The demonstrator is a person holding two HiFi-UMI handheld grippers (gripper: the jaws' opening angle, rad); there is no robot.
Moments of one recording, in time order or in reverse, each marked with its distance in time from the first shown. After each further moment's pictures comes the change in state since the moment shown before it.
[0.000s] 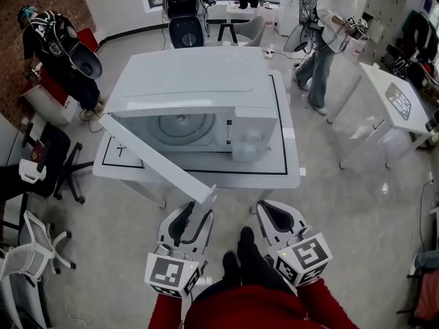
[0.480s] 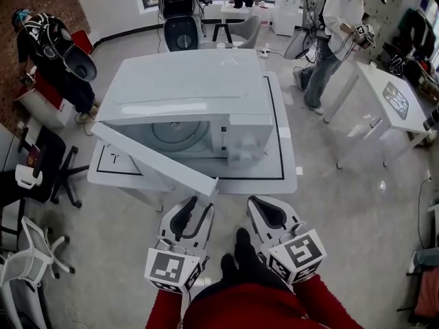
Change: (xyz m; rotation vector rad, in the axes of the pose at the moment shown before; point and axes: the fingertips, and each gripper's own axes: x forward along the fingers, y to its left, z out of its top) left arm 0.031 0.000 0.015 -0.003 -0.029 -0.031; right arm 0.020 -0.004 0.019 -0.040 -0.002 0.009
